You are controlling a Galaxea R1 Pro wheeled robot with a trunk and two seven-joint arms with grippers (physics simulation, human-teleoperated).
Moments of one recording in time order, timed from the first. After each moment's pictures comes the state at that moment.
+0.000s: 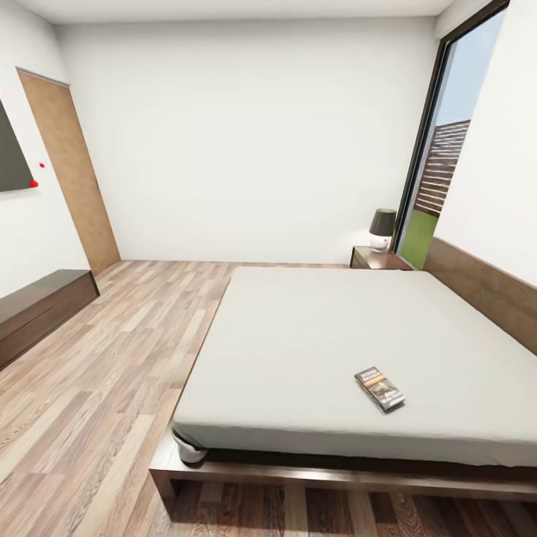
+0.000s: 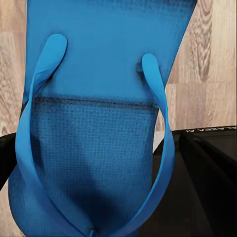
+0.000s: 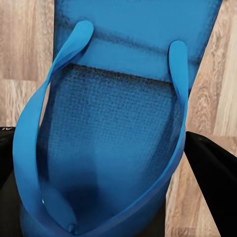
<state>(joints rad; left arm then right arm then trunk) -0.27 -0.08 0.13 -0.06 -0.24 0.01 0.10 -0.24 0.10 0.27 -0.11 -0.23 0.03 -0.17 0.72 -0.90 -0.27</state>
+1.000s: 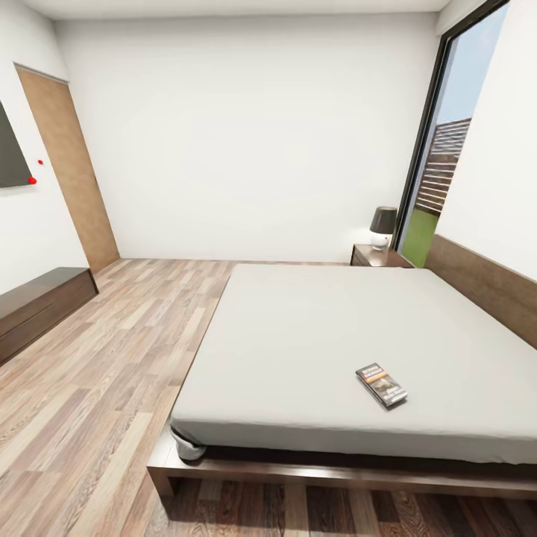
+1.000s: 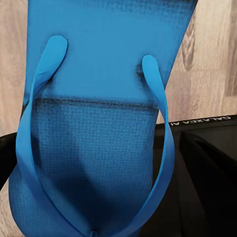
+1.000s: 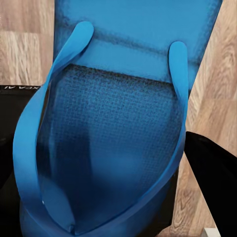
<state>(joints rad) -0.30 -0.08 0.13 -0.06 -0.24 0.10 0.02 -0.25 0.10 0.25 -0.14 -0.24 0.28 -0.13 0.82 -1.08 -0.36</state>
